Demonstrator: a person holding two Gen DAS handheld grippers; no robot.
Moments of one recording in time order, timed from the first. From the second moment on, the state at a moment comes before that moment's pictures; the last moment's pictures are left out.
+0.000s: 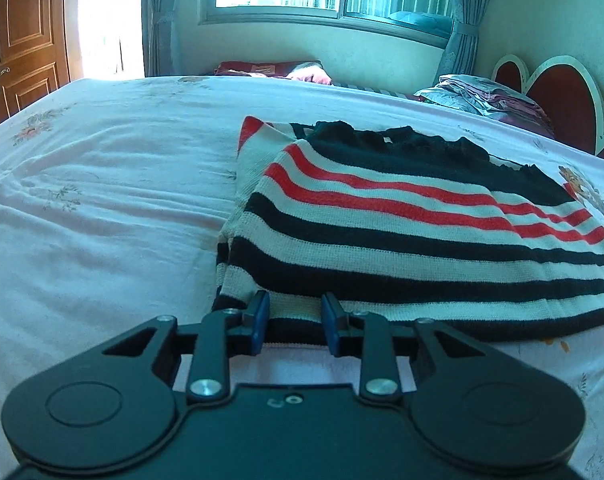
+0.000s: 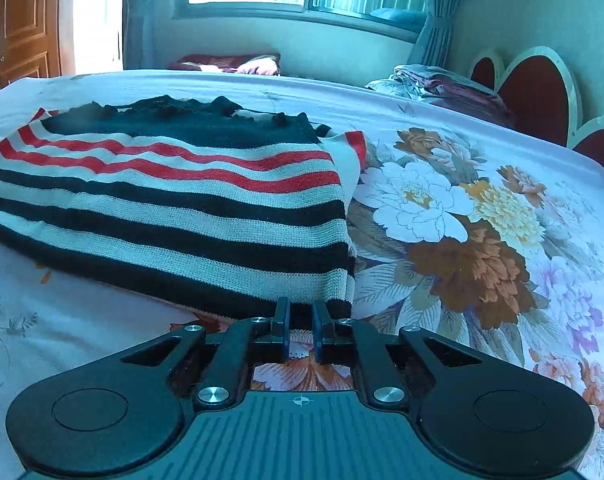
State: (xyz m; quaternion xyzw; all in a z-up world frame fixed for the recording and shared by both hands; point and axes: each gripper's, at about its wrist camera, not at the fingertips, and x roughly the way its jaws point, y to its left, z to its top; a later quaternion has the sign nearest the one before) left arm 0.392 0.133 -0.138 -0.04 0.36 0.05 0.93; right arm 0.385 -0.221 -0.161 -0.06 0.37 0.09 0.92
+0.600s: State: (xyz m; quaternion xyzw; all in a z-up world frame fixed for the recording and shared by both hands) left arm 0.350 0.170 -0.131 -0.24 0.35 0.05 0.90; right arm 0.358 -0.249 -0.127 0.06 0.33 0.10 0.94
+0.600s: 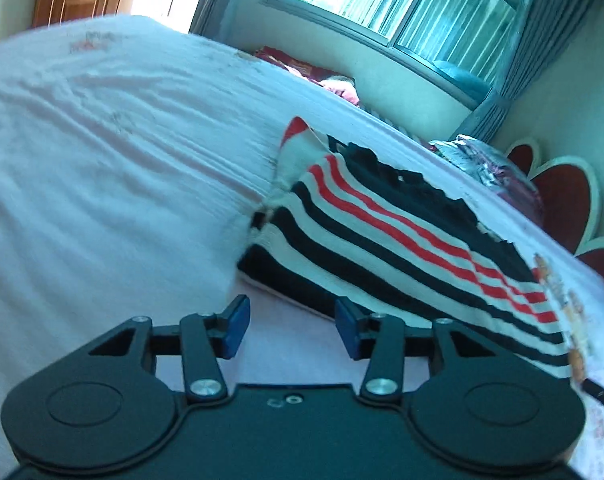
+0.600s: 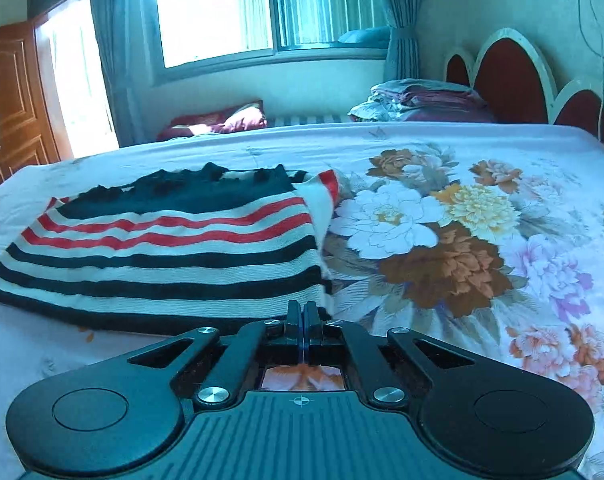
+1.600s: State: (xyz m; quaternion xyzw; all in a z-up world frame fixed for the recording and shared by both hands) left arm 0.406 0.211 -0.165 -0.44 0.26 0.06 0.86; right arm 0.484 -0.103 -0.154 0.11 0.41 0.24 0.87
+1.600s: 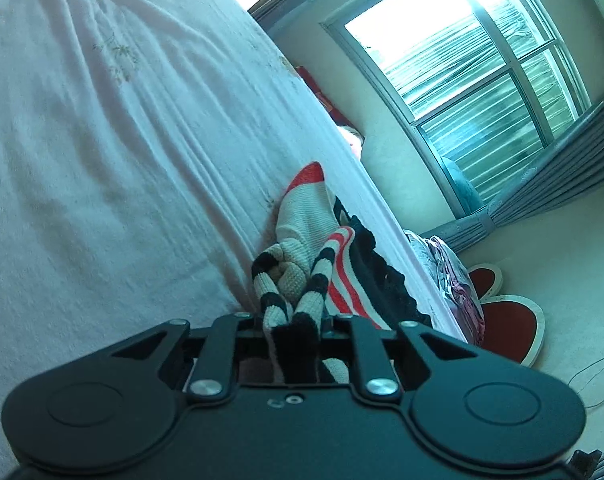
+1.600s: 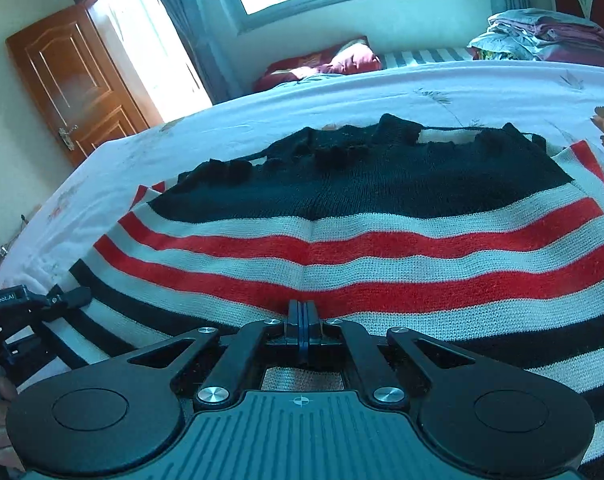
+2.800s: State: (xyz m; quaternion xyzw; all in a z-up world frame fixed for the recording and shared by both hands) left arm 0.508 -0.042 -0.059 -0.10 0.37 -0.07 0.92; right arm 0.464 -0.374 -0.121 0.34 0.34 0.20 0.85
